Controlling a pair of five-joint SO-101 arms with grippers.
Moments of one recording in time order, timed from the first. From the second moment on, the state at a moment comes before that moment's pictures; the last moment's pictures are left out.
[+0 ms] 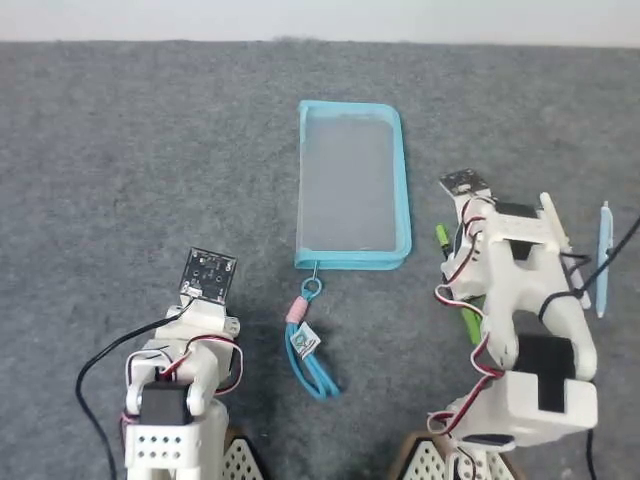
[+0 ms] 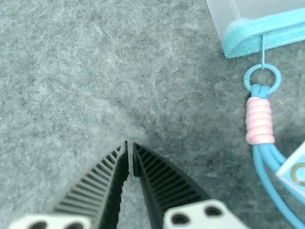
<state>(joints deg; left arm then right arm) -5.7 -102.7 97.2 72.0 -7.3 4.0 0.5 30.7 67.5 24.3</state>
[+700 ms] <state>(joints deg) -5.7 -102.7 97.2 72.0 -7.3 33.6 20.7 -5.5 74.7 45.2</state>
